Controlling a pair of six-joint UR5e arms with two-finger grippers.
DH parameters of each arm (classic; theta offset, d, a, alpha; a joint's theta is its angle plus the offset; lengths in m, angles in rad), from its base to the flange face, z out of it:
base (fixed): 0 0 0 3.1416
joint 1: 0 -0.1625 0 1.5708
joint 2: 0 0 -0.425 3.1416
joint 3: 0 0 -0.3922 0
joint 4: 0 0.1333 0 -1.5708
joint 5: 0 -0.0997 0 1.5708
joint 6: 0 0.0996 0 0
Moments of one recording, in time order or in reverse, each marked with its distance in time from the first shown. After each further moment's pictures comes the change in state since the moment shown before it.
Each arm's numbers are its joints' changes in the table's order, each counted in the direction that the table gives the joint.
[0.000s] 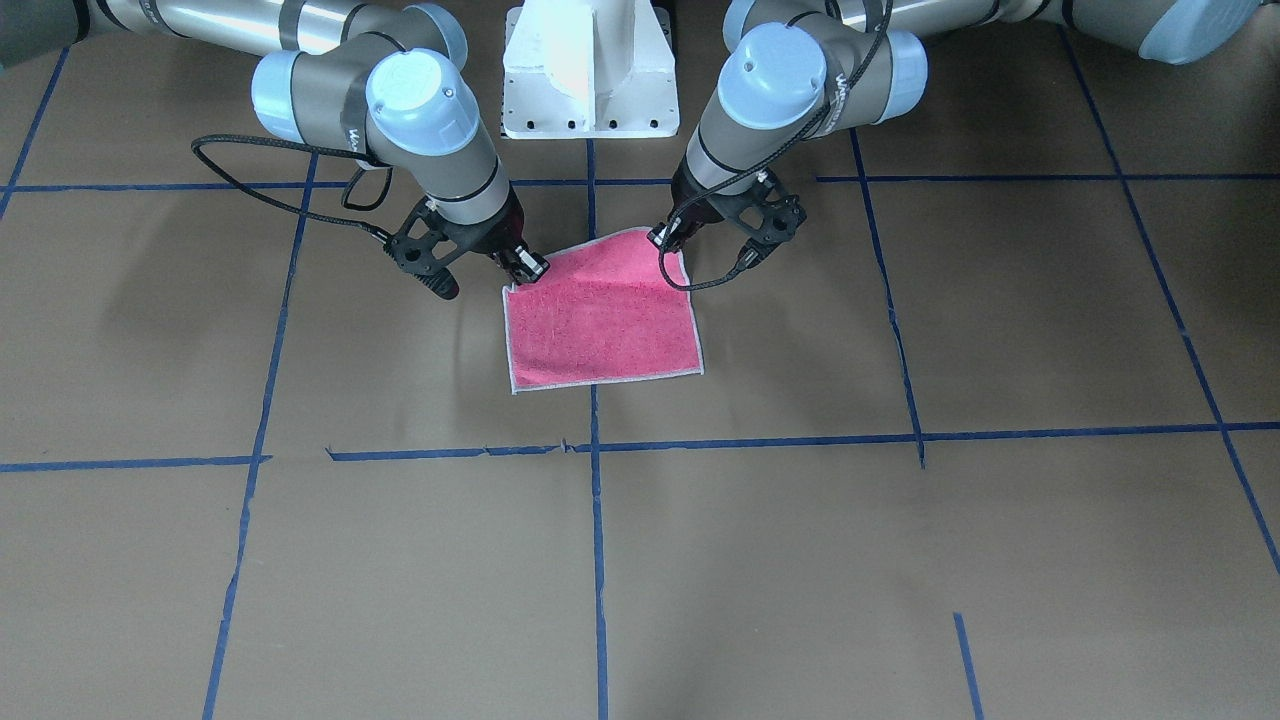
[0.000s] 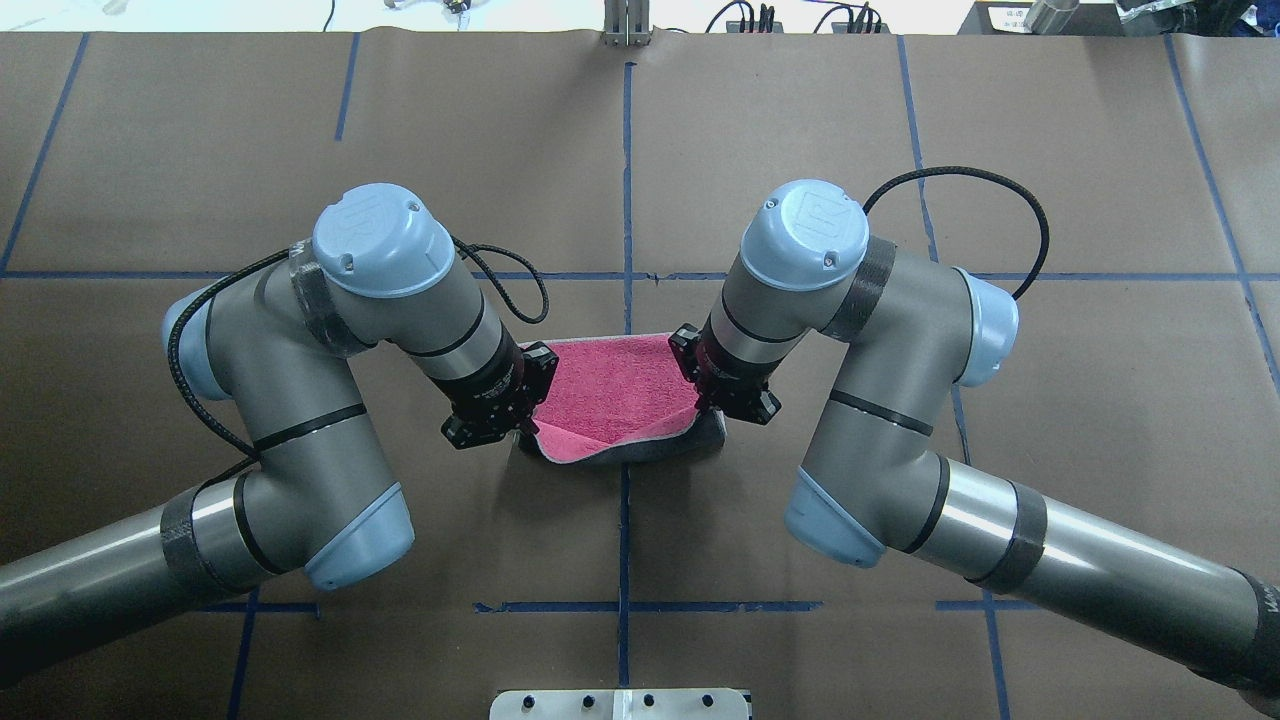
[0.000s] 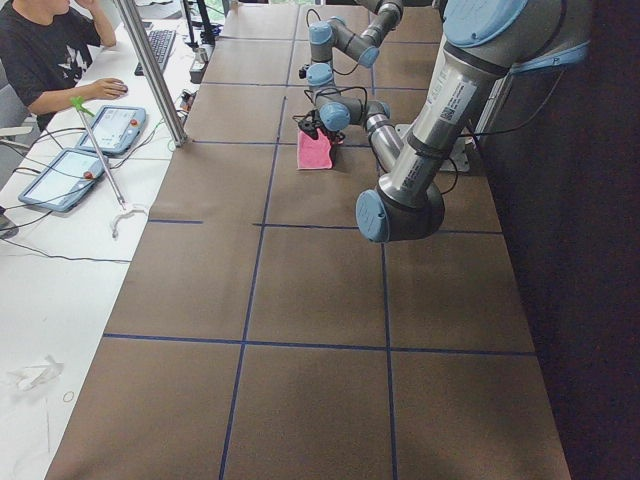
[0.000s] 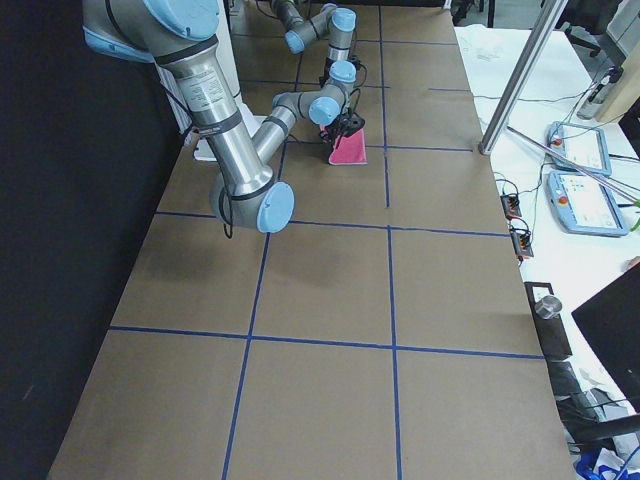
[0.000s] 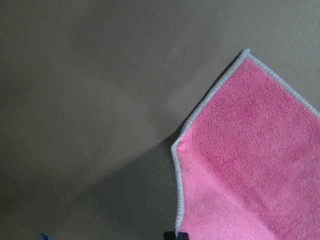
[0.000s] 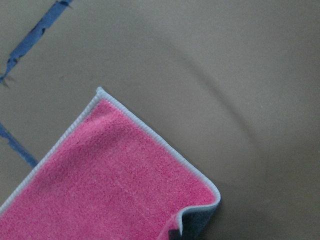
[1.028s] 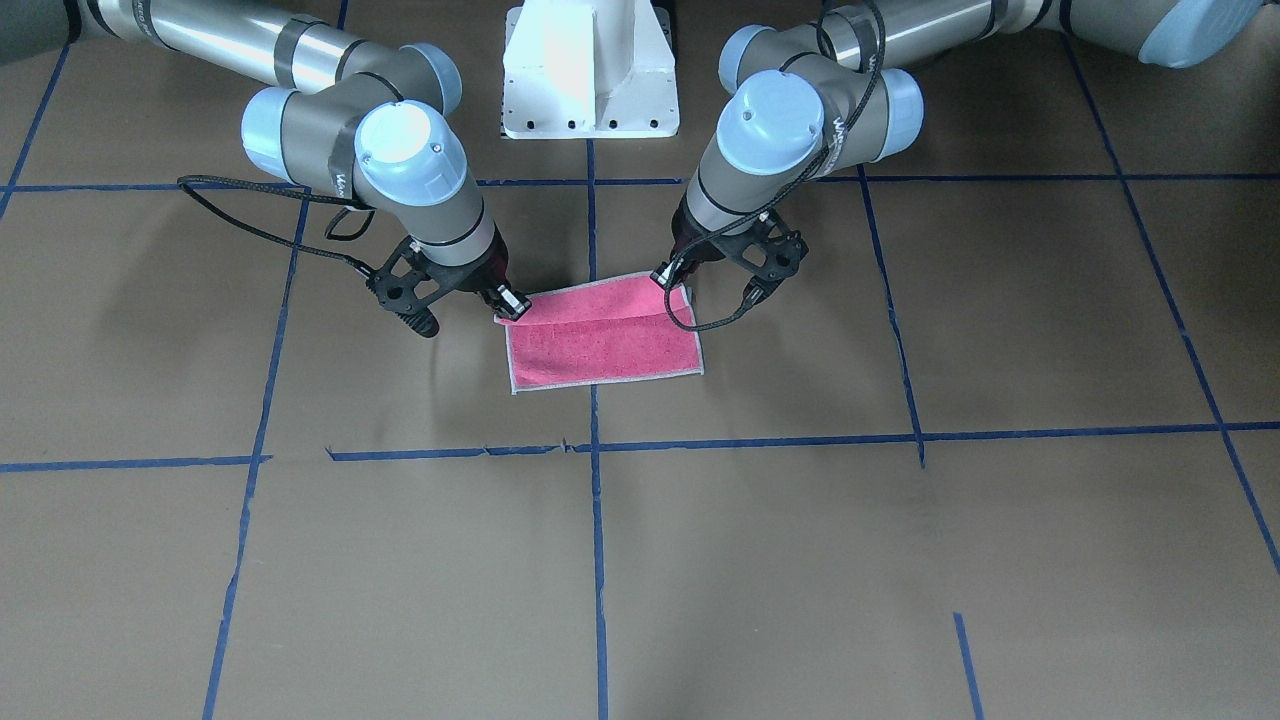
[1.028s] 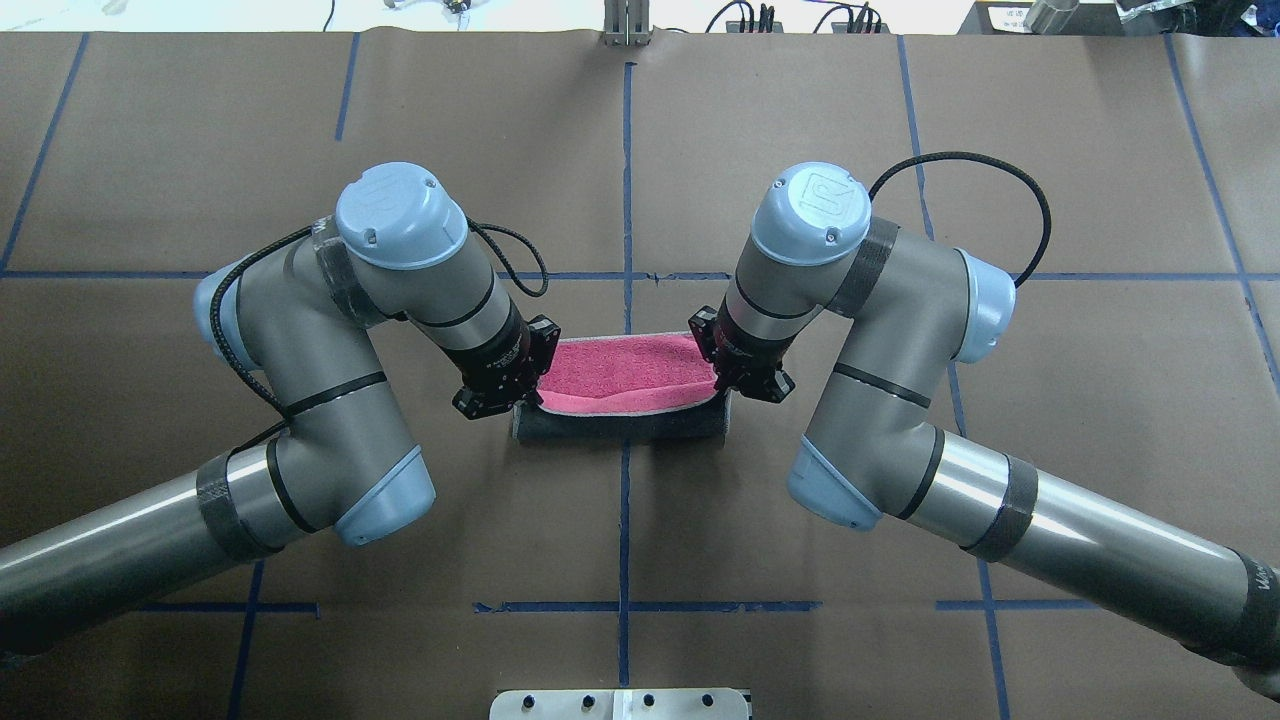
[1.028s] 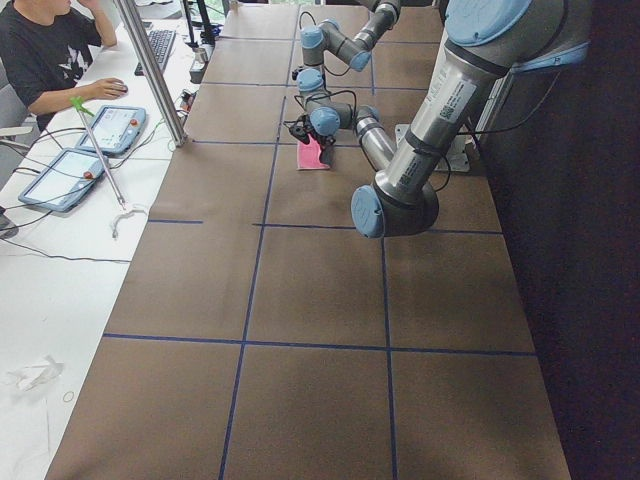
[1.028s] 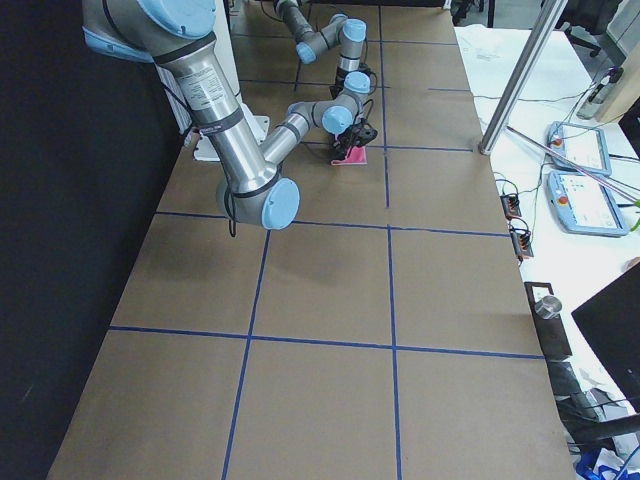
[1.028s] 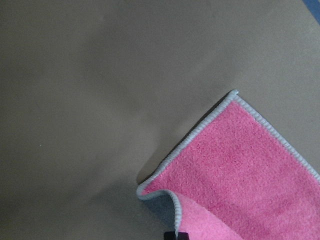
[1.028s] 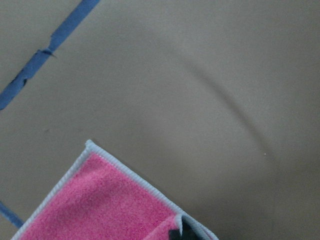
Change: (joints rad) left arm 0.031 0.043 0.124 -0.067 0.000 -0.036; right arm -0.031 -0.004 -0.079 0.012 -0.011 -0.008
